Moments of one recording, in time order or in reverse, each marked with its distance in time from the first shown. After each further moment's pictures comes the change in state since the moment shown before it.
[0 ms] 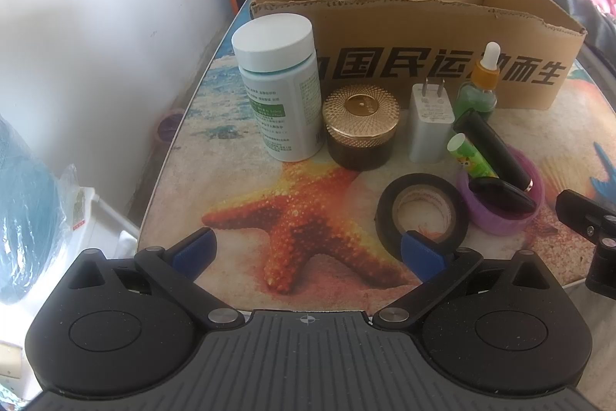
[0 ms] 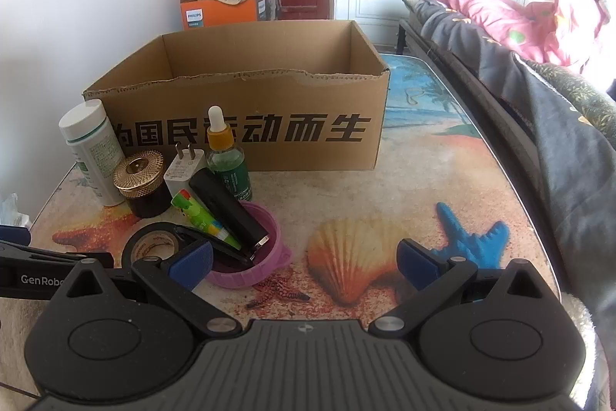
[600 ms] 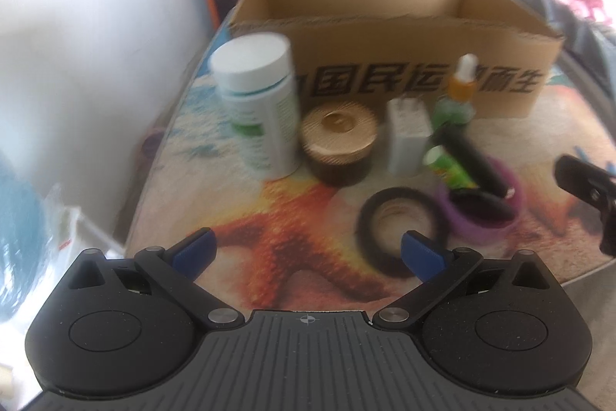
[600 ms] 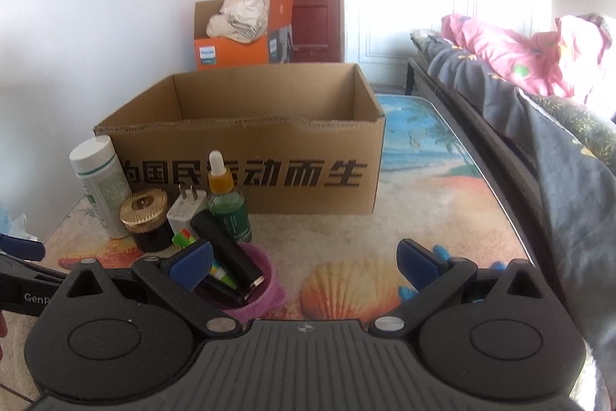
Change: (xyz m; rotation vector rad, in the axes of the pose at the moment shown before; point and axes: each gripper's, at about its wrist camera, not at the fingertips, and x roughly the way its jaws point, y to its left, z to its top) left arm -0.006 -0.004 0.001 0.042 -0.069 -0.080; right arm -0.008 -0.018 0.006 -0.011 -0.142 0.059
